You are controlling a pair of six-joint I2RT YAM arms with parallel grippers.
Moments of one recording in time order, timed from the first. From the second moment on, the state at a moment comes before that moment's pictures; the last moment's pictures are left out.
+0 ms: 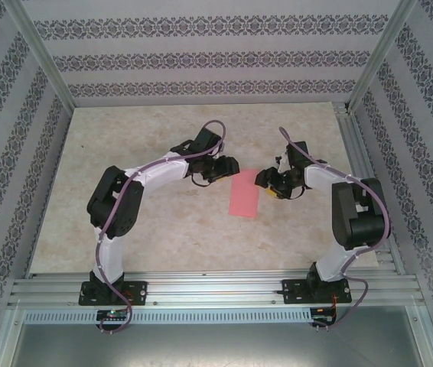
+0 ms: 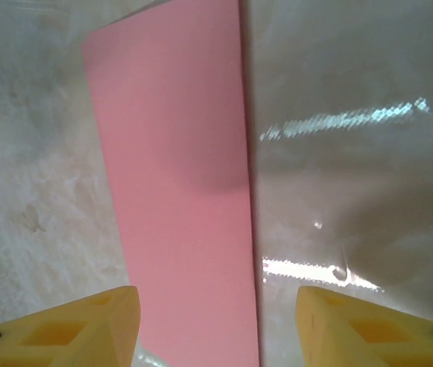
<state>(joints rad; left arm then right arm) -0.62 1.99 1.45 -0.38 0.37 -0.84 0.14 1.73 0.96 -0.43 -0.55 0.49</state>
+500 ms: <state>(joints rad) -0.58 1.95 1.33 -0.38 0.30 -0.84 0.16 1.87 1.09 -0.44 -0.55 0.47</state>
